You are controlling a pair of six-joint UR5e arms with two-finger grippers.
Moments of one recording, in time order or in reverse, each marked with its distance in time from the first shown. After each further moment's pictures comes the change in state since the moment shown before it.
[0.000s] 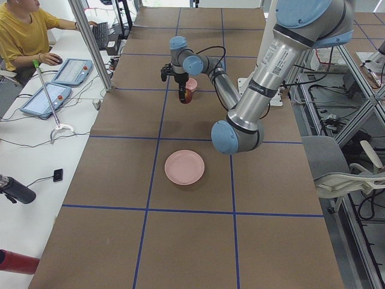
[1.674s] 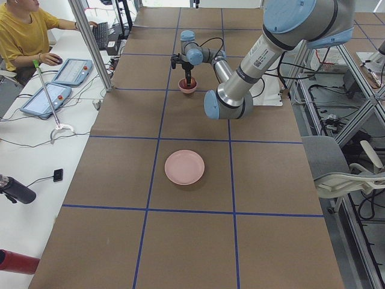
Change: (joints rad) left arm 0.170 -0.280 0.417 -0.249 0.145 -0.235; right arm 0.000 -0.001 -0.001 -0.001 0.021 -0.001
